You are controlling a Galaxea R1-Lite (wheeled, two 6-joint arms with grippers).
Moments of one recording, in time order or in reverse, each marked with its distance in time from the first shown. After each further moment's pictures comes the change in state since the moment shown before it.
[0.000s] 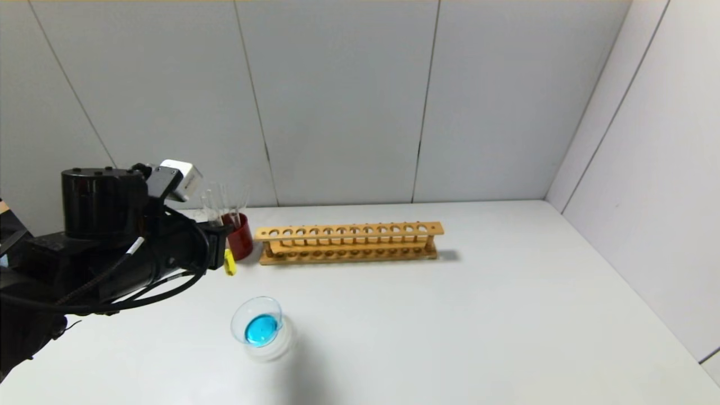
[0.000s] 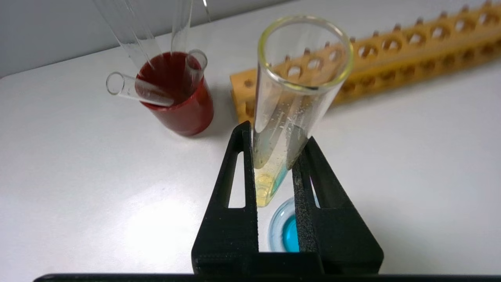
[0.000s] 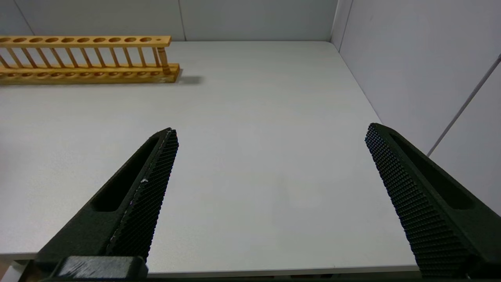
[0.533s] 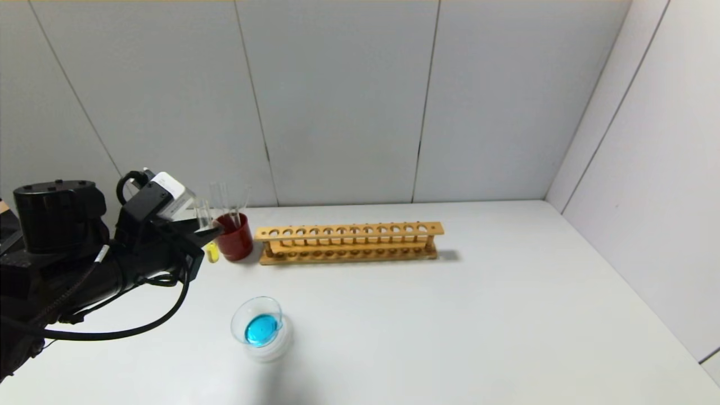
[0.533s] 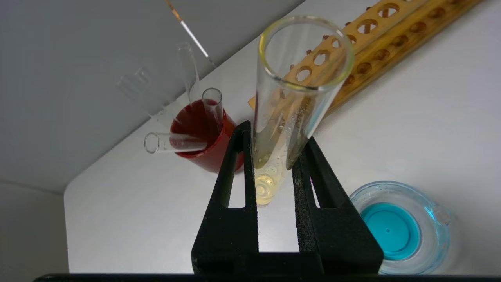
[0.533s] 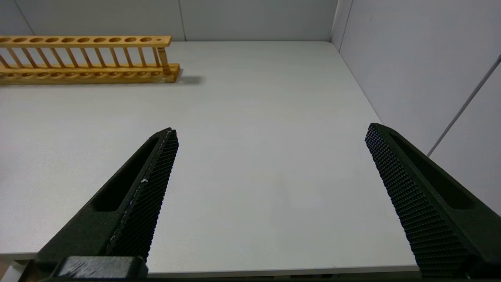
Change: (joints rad) left arm 0.152 0.024 0.094 -0.216 -0.305 0.419; right arm 0.000 0.000 0.000 0.000 0.000 0.000
